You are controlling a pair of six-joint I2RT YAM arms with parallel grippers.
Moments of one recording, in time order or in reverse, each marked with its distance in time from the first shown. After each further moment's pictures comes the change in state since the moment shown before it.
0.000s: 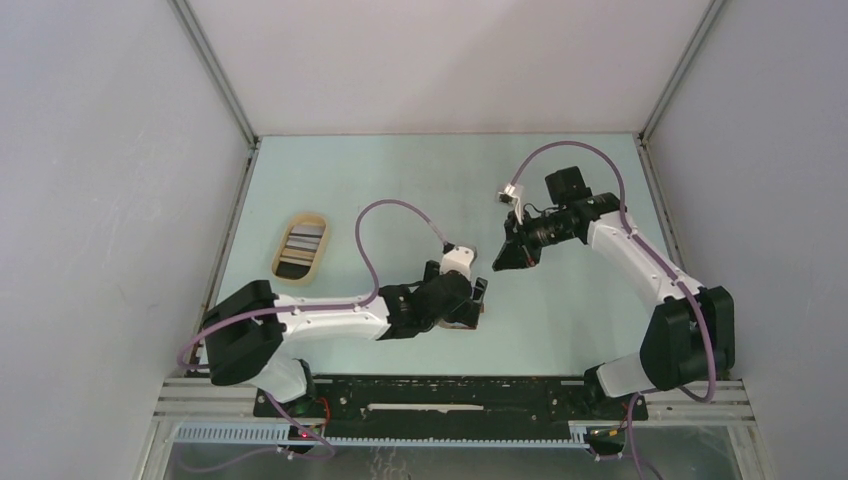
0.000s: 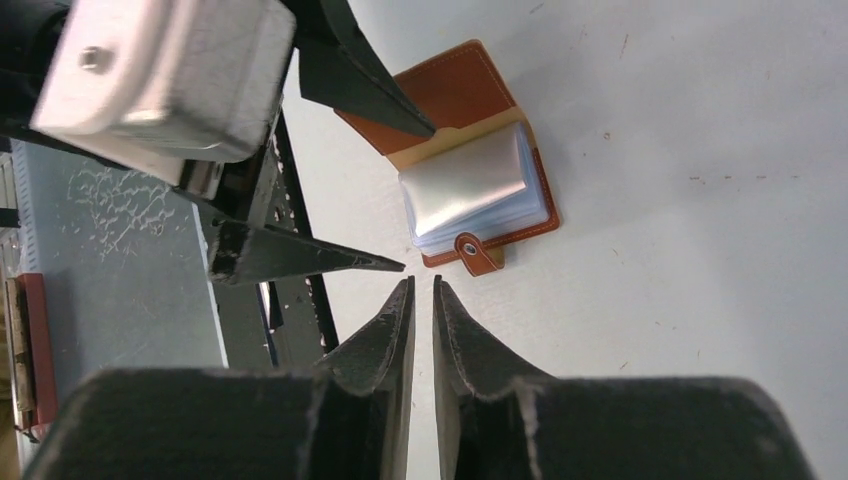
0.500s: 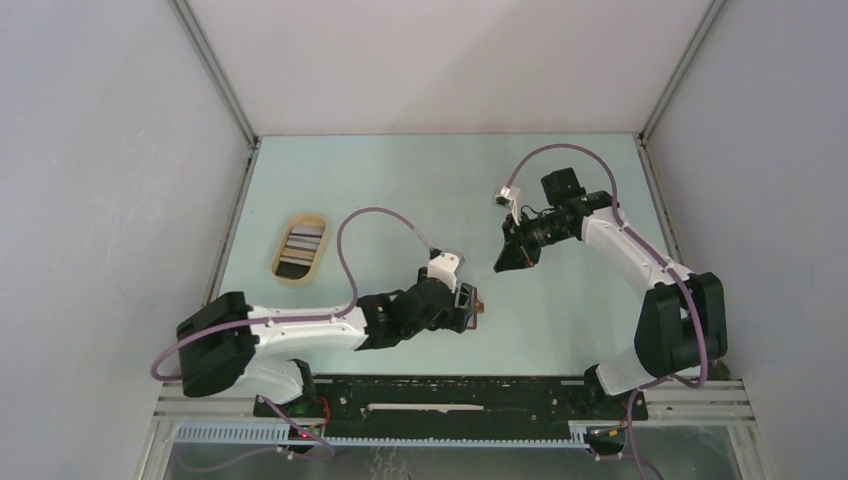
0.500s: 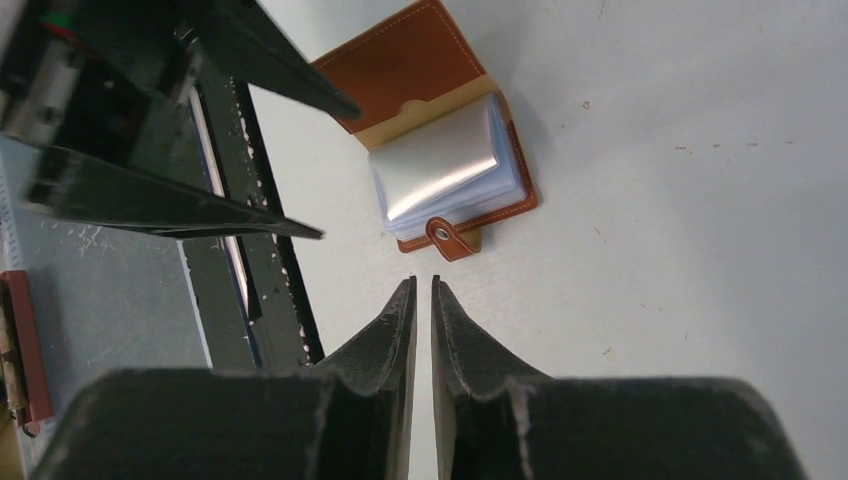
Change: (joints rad) left arm 0.002 -0.169 -0.158 0.111 0.078 0.000; right arm 0.001 0.055 0.000 0.000 0.048 -0.023
